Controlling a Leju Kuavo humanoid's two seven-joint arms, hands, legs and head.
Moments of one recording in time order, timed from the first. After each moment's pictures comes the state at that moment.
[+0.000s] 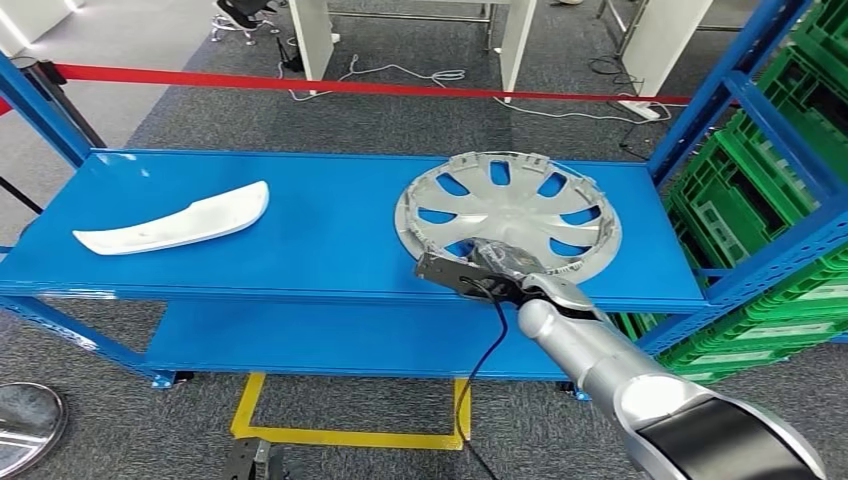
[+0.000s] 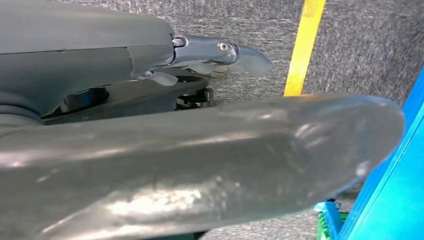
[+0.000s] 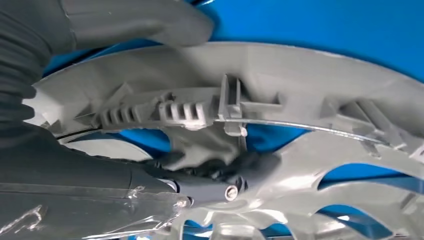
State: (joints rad) left arm -0.13 -0.27 1.06 -0.20 -0.94 -0.15 -0.48; right arm -0.75 0.09 0.46 -0.47 0.77 -0.03 -0.03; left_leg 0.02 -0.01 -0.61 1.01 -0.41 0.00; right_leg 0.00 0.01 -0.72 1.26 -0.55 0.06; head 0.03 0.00
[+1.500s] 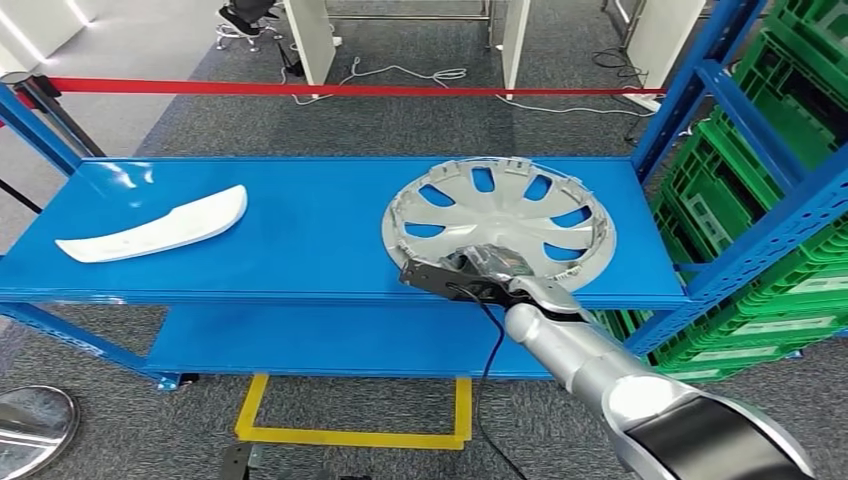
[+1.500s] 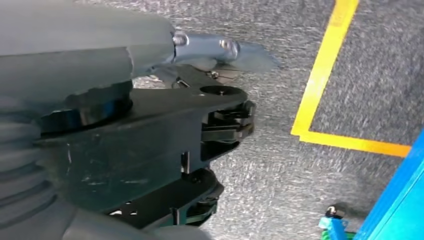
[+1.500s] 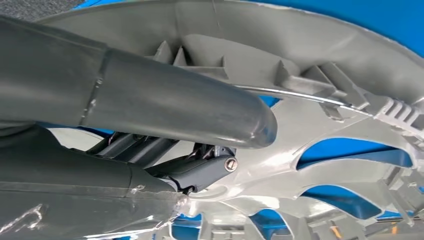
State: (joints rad) left arm -0.12 -0.26 1.08 -0.20 -0.90 -0.13 -0.42; right arm -0.75 0.13 0.48 -0.44 0.78 -0.08 -0.09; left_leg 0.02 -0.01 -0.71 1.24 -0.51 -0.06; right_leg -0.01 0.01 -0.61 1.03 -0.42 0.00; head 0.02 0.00
